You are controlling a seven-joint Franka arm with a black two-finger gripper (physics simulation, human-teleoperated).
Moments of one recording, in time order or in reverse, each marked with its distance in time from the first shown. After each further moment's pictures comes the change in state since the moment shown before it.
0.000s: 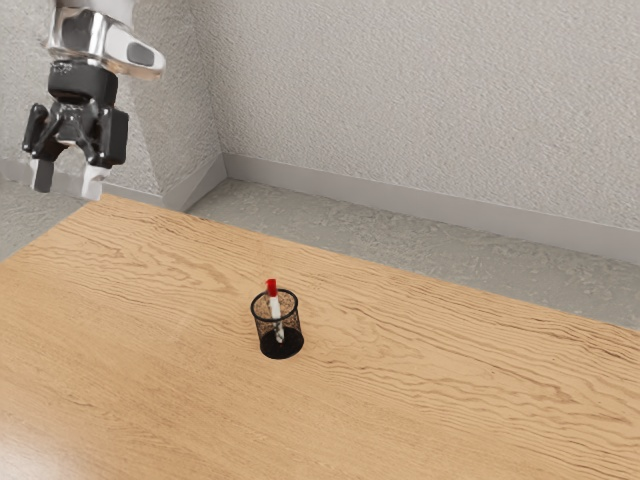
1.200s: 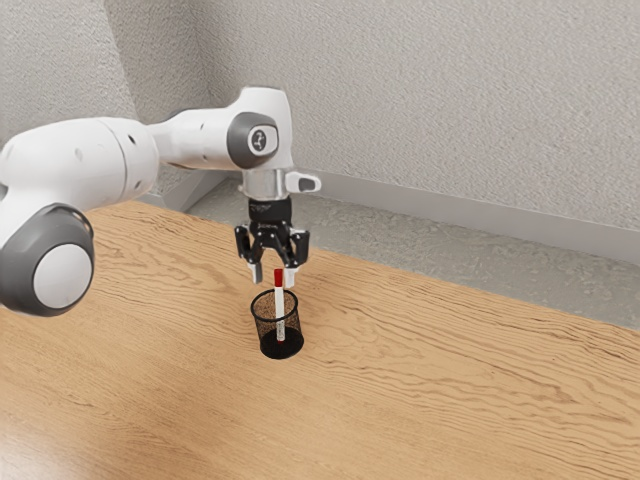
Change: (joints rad) arm -0.046 0.682 -0.010 0.114 -0.031 0.906 -0.055
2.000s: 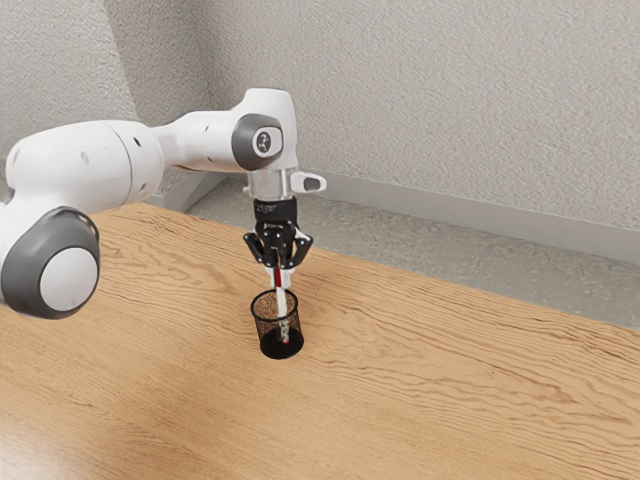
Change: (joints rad) arm -0.011 0.023 0.004 0.026 -0.008 0.019 -0.009
